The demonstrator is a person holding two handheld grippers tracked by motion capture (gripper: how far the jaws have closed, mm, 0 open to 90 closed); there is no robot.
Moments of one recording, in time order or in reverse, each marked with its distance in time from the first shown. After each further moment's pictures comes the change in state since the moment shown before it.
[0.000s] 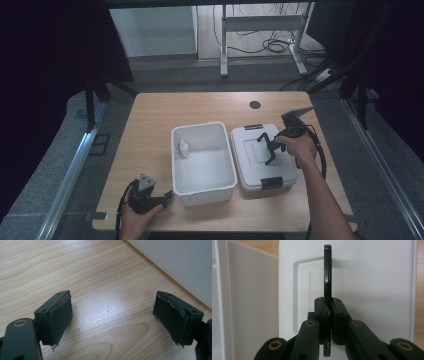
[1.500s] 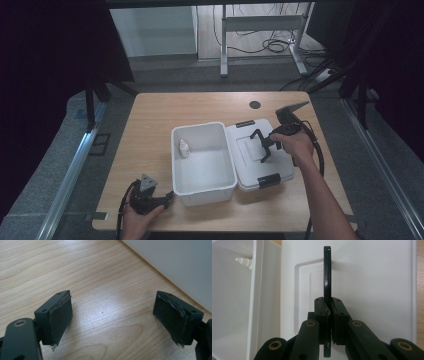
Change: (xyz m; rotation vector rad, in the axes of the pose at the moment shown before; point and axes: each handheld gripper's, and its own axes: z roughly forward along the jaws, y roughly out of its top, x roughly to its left) left arm -0.004 0.001 0.001 -0.001 -0.007 0.003; right arm 0.031 -0.001 -0.012 -0.019 0.026 -0.094
